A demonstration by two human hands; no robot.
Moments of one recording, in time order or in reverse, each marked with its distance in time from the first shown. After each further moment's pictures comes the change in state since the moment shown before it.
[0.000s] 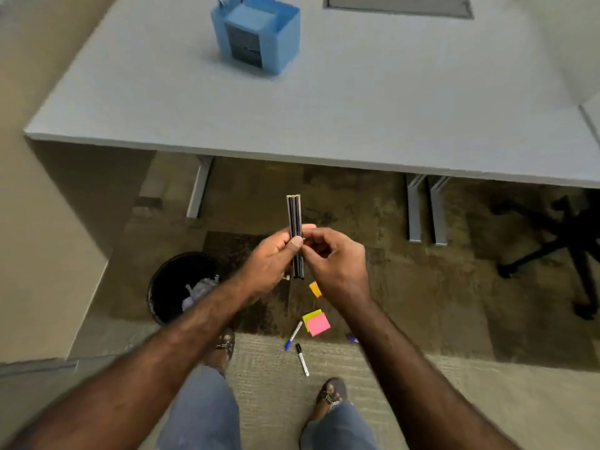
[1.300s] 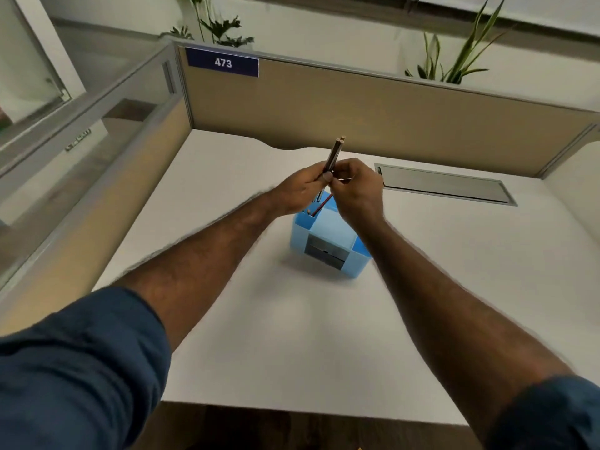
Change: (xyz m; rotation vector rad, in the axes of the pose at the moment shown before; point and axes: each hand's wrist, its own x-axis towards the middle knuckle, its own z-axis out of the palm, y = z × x) left_hand 0.464 0.284 -0.374 0.432 -0.098 0.434; right_hand 0.587 -0.220 0.159 -0.221 0.310 -0.174
